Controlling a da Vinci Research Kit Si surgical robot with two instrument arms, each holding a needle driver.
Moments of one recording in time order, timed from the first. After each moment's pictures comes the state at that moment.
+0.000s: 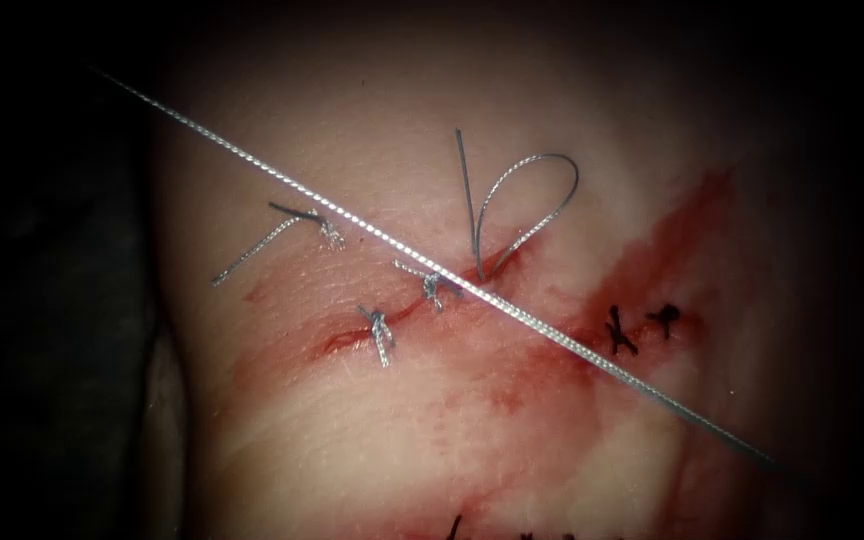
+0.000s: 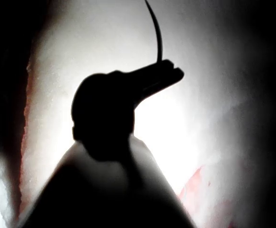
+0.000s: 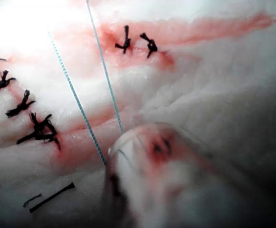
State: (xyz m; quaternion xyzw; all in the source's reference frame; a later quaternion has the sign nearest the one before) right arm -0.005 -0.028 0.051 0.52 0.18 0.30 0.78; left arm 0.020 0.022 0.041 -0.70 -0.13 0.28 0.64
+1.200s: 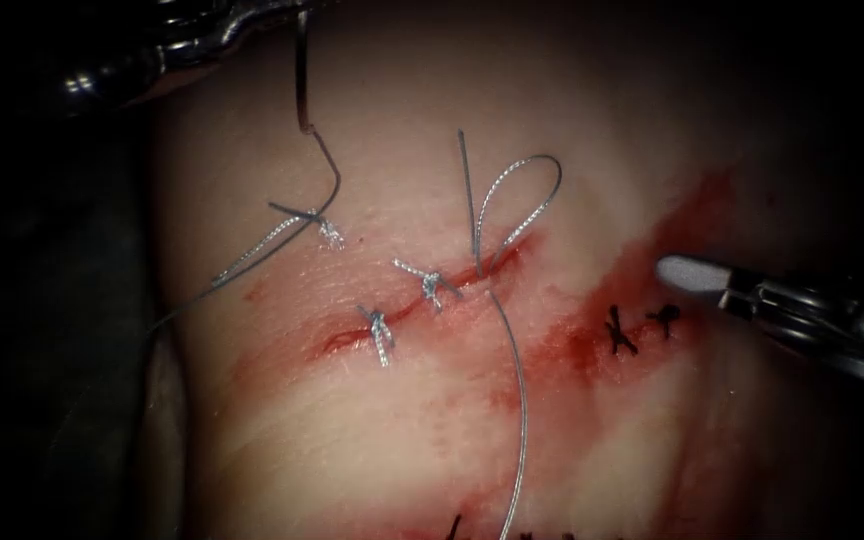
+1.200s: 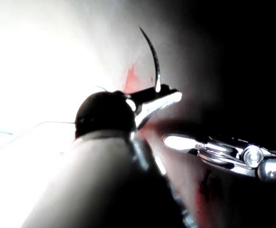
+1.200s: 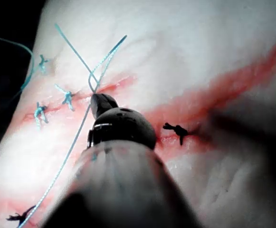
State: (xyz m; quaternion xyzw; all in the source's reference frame) right arm 0.016 -0.018 0.052 0.34 0.37 0.69 0.52; left arm -0.018 0.010 0.050 -0.61 -0.44 0.40 0.53
